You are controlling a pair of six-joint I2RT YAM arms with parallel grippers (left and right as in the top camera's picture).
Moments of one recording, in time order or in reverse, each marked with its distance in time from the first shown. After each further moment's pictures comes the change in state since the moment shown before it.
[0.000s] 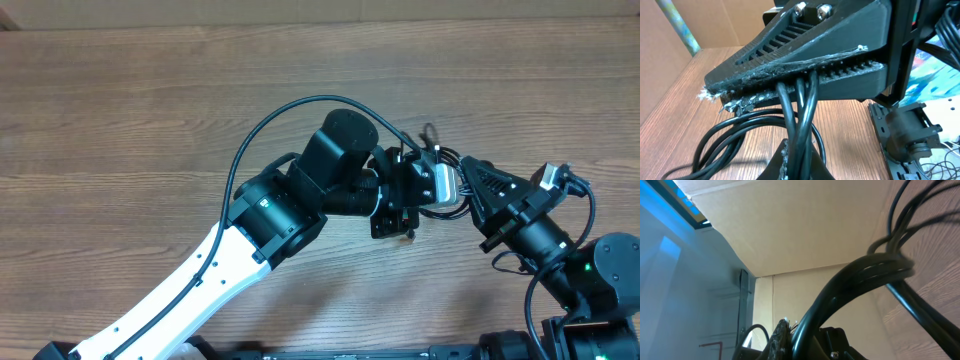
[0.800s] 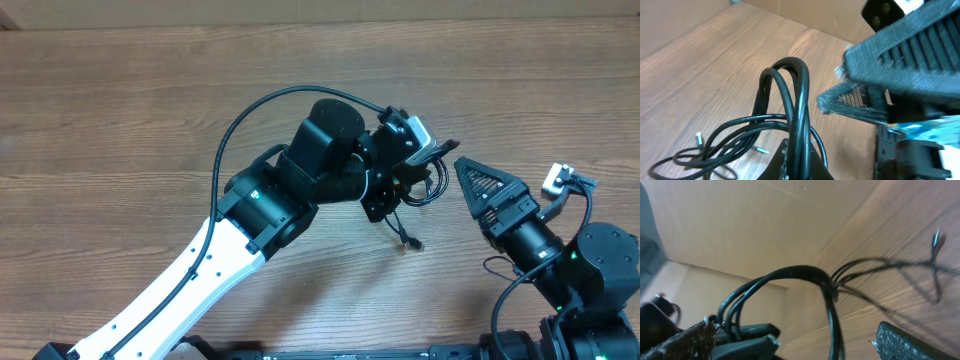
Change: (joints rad) left arm 0.055 0.002 0.000 -0.028 -0.140 -0.354; right arm 0.000 0.000 0.000 -0.218 0.133 -0.695
